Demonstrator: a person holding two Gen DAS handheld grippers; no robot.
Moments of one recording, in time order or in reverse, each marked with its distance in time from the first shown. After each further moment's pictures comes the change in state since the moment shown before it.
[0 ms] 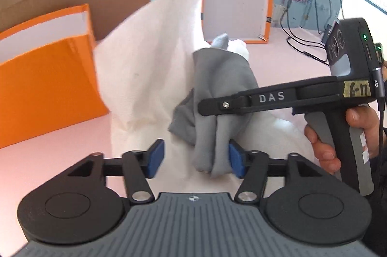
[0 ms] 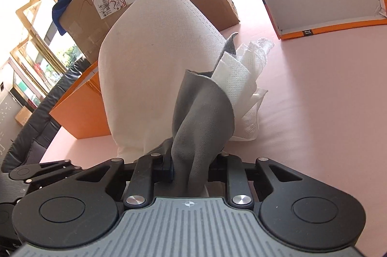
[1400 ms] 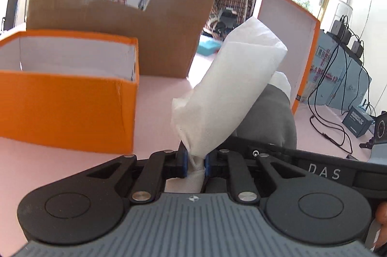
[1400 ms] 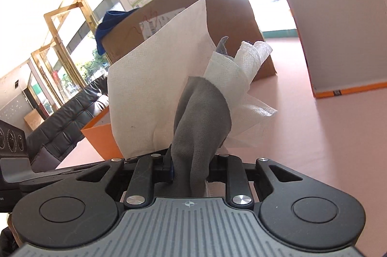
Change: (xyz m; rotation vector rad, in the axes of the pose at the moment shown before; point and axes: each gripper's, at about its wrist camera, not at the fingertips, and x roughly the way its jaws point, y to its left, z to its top) left arm -0.032 0.034 0.030 -0.258 -0.257 0.064; right arm -0.037 0.091 0.019 -0.181 -0.194 0.057
